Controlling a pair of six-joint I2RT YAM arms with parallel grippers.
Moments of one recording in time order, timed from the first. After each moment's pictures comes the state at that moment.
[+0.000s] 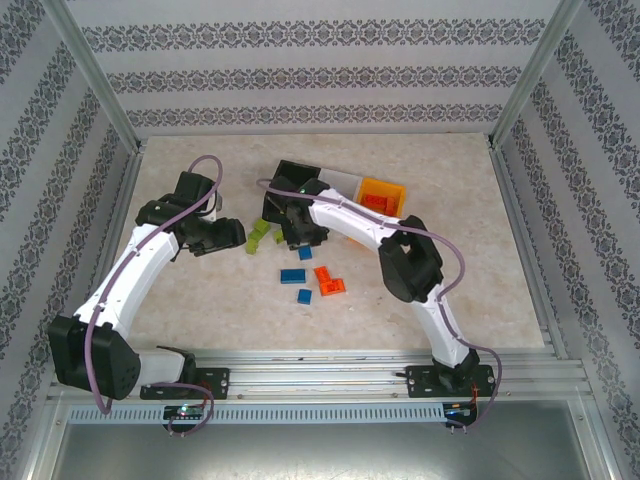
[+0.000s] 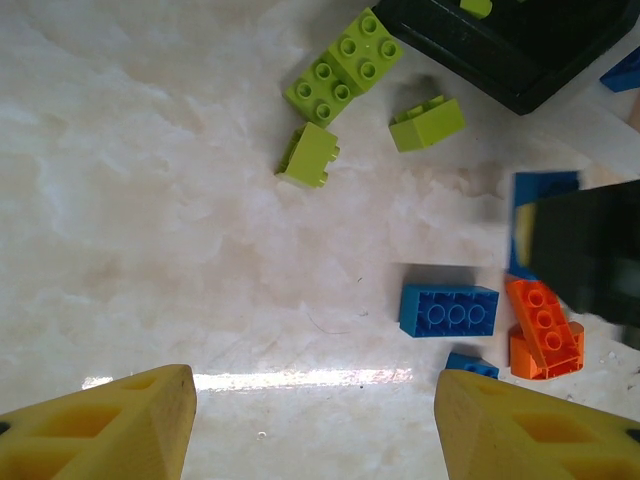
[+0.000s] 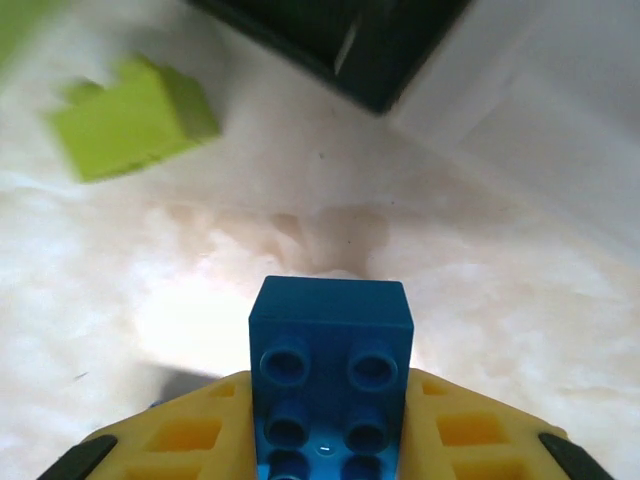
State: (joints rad) left arm -0.18 1.30 1.17 -1.01 0.16 -0.43; right arm 0.78 2.21 1.97 -1.11 0.04 0.59
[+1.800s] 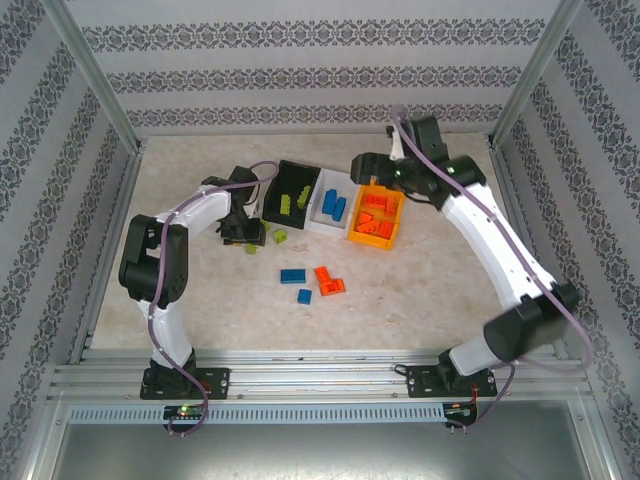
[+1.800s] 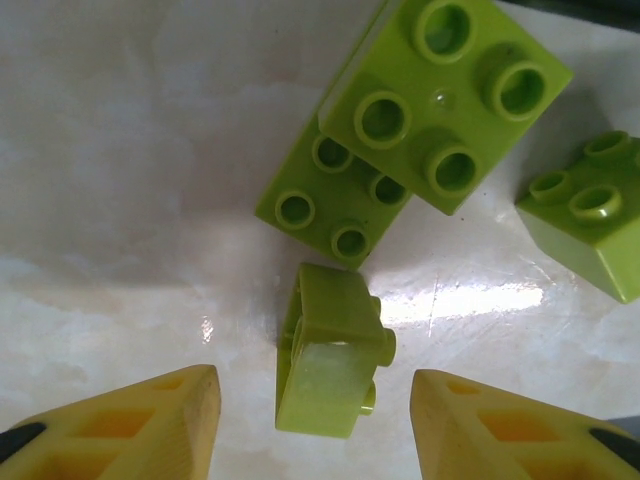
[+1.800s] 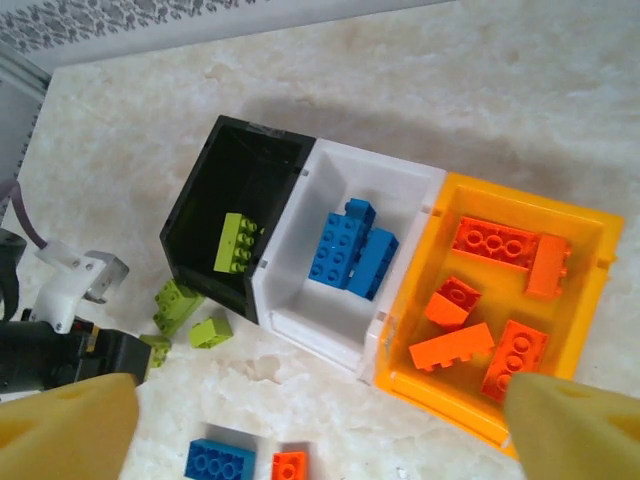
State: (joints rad) left arm -0.24 1.91 1.38 -0.93 0.07 -0.23; right arm 0.35 1.46 1.54 -0.81 -0.13 0.44
